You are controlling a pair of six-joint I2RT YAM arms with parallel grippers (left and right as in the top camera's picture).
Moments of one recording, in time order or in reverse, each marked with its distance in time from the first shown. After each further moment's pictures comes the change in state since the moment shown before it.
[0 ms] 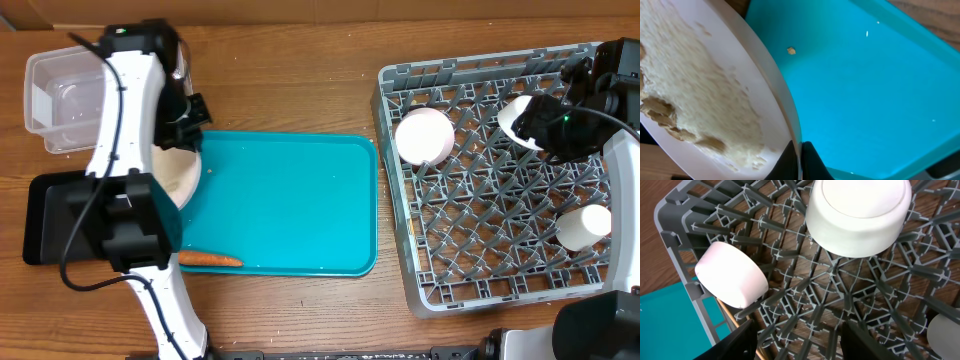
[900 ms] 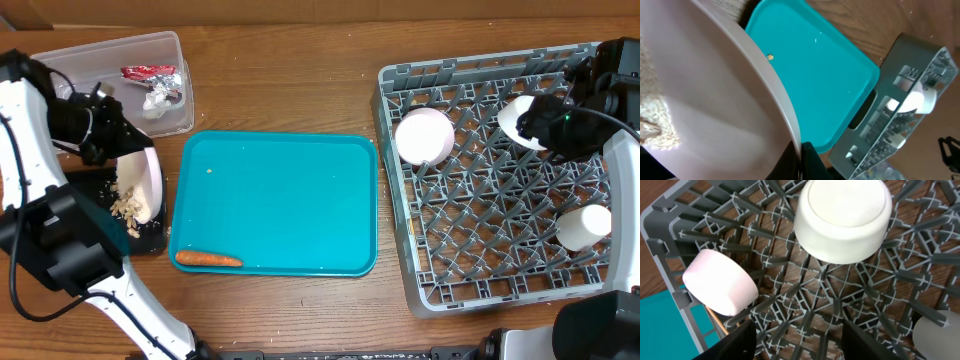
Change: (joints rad) left arm 0.399 -0.012 0.000 -0.059 0.512 0.381; right arm 0.000 0.000 0.000 0.018 0.056 0.000
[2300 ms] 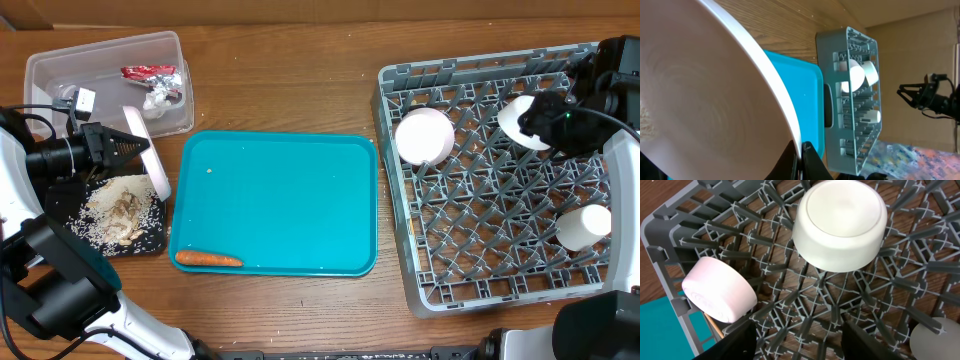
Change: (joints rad) left arm 0.138 -0.214 -0.378 0.138 0.400 0.533; right arm 0.001 0.000 0.000 0.026 0.012 0.000
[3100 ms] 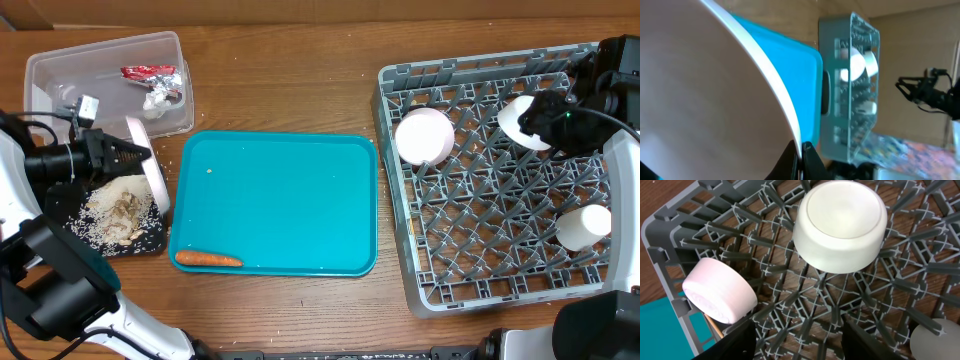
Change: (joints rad) left arm 0.018 0.000 -0.001 -0.123 -0.055 0.036; right arm 0.000 0.000 0.000 0.004 0.000 0.000
